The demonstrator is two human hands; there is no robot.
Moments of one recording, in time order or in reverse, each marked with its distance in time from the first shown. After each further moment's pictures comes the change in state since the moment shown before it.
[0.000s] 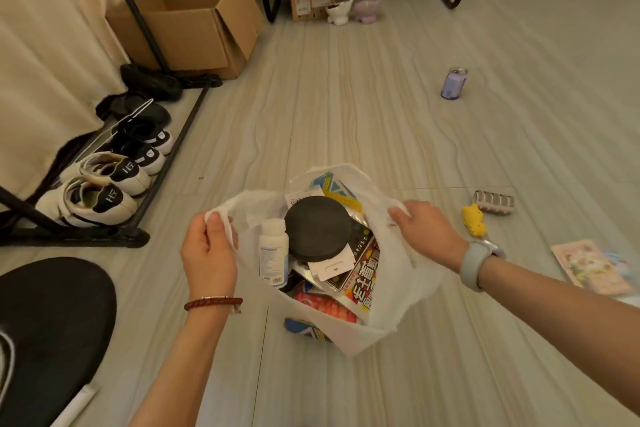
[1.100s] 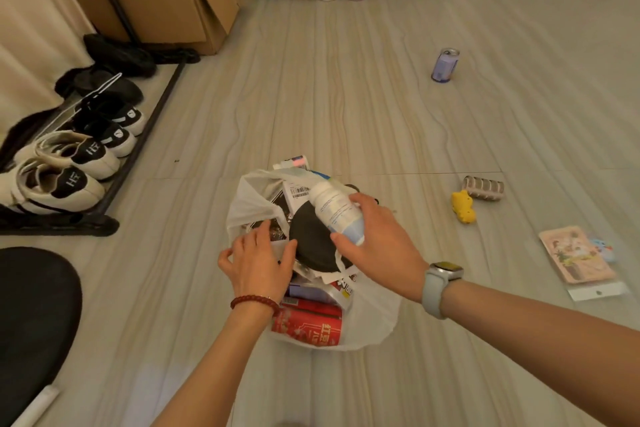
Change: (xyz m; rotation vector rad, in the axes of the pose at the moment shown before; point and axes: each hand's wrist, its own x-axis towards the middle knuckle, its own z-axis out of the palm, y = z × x) left_hand -0.035 -0.077 0.060 0.906 -0.414 0.068; right_hand -0.030 -0.012 0.047 0.047 0.019 -0.226
